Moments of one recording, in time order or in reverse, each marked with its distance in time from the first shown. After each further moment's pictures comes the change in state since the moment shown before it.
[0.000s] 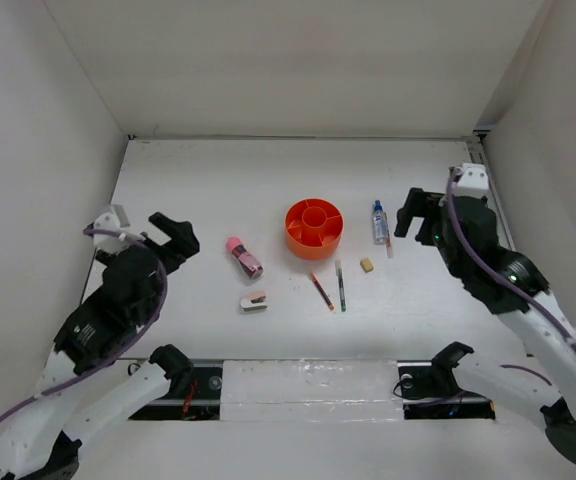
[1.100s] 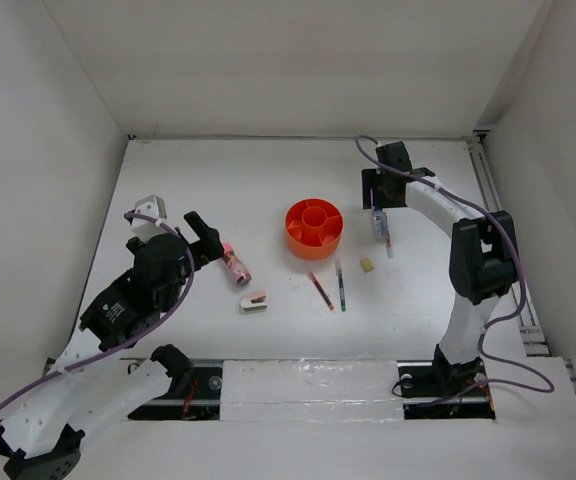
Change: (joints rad) left arm 0.000 0.122 -0.055 0.030 0.160 0.037; right arm -0.333 1.043 0.280 0.238 -0.385 -0.203
